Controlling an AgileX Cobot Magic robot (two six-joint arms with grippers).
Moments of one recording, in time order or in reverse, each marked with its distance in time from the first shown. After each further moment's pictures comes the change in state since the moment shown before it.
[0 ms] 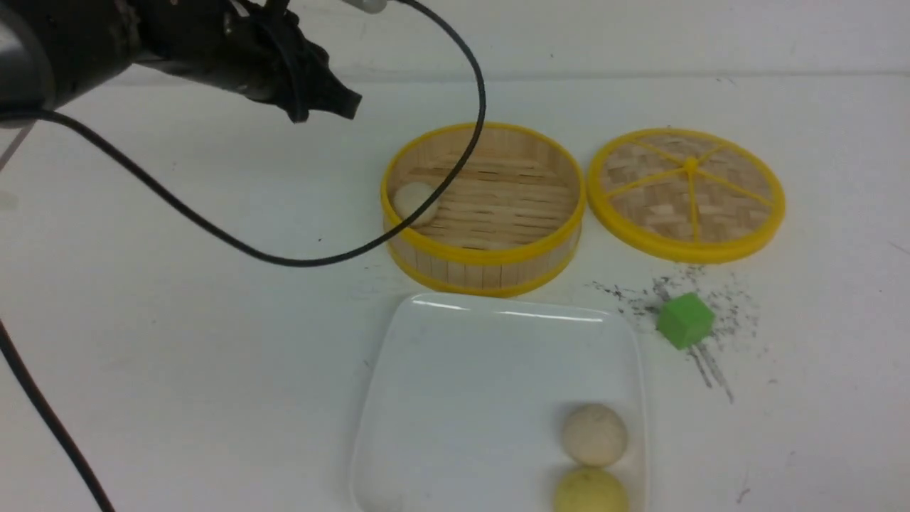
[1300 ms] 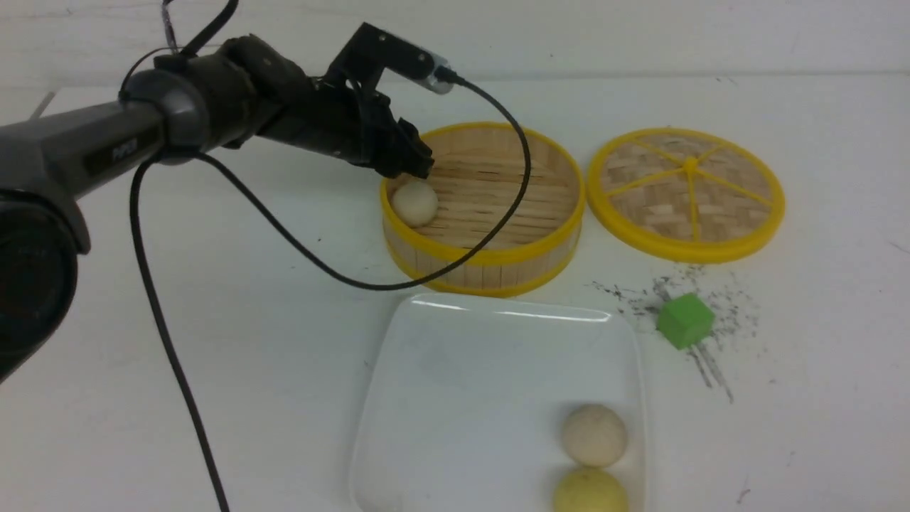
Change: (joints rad) right arm 0.000 0.000 0.000 0.002 0.124 0.000; left arm -0.001 0.363 -0.191 -0.530 0.013 0.474
